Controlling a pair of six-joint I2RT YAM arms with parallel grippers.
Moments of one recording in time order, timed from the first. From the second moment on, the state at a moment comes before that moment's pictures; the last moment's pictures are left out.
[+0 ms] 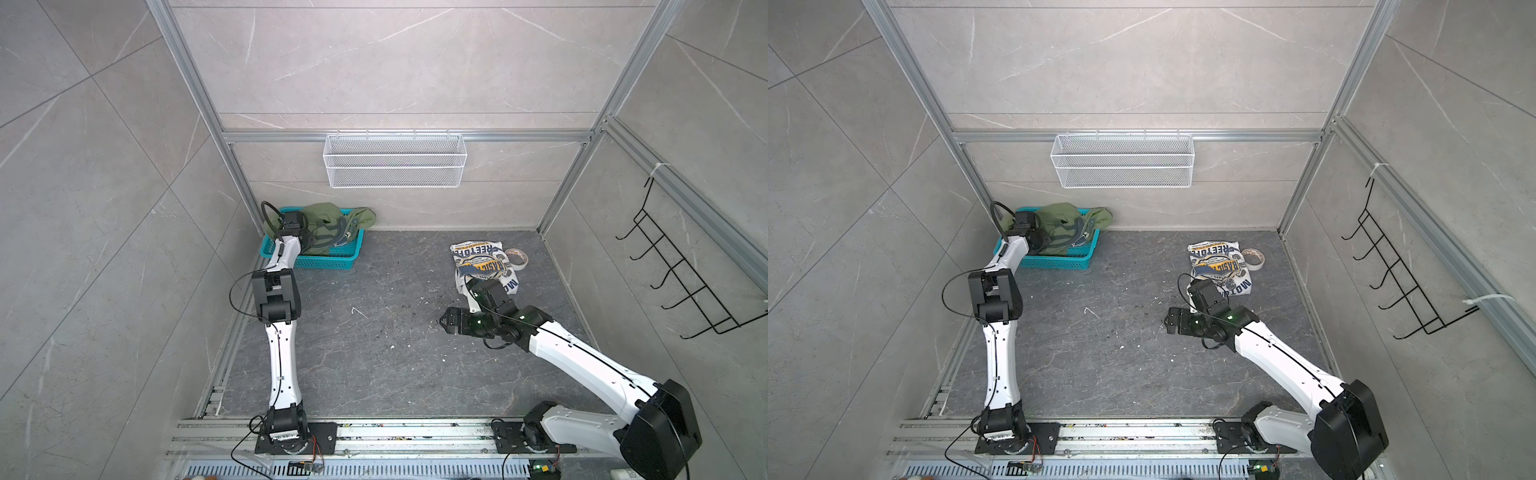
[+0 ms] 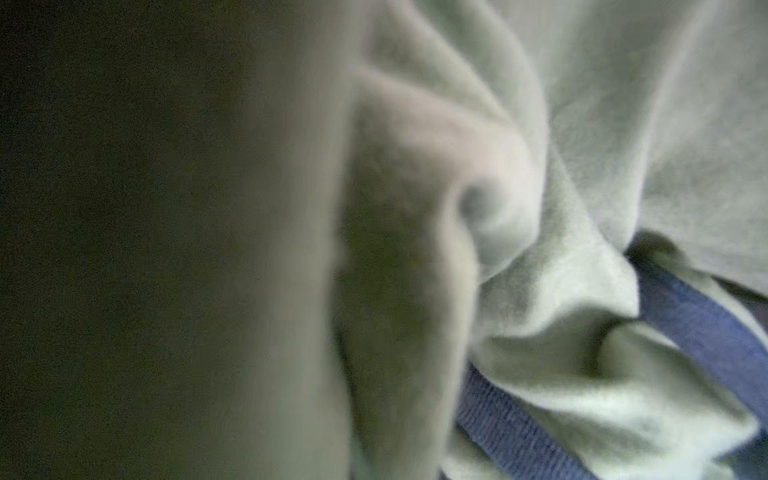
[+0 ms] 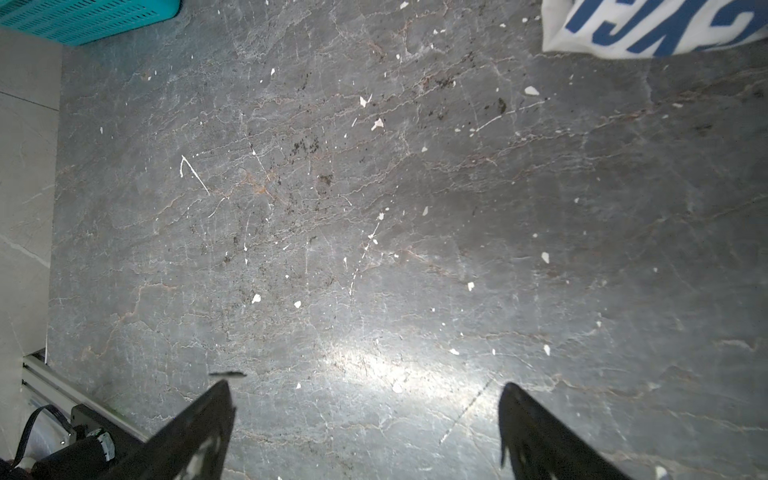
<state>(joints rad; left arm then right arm) 0.09 2.57 2.31 -0.58 -0.05 -0.57 0.54 1.21 0.87 -0.61 -0.12 0.57</state>
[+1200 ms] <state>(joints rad) -0.22 1.64 2.22 -0.69 0.09 -0.50 0.54 0.99 0.78 -0.63 -0.07 0.61</state>
